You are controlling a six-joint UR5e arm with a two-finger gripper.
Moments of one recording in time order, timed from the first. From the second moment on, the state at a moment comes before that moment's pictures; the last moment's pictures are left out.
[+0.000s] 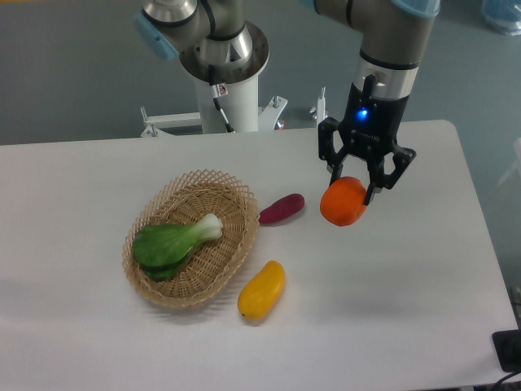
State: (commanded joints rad) arm 2.69 -1.70 -1.57 -1.18 1.22 1.30
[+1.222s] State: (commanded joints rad) arm 2.69 -1.85 -1.50 -1.15 1.36 1.27
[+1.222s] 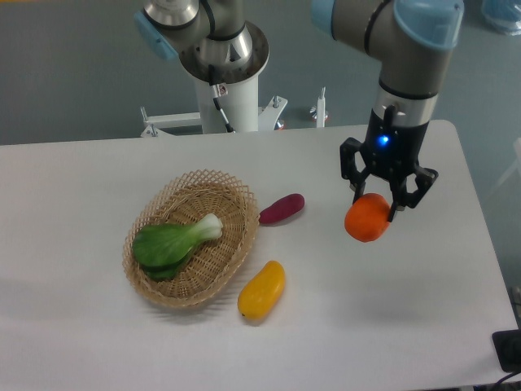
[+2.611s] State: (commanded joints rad) arm 2.55 -2.02 -1.71 -0.93 1.56 1.22
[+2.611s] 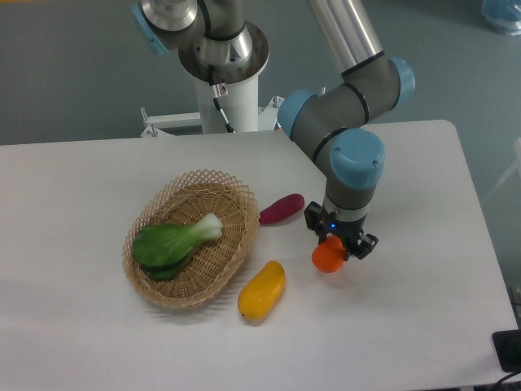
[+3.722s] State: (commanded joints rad) arm 2.56 -1.96 -1.67 -0.93 1.55 1.22
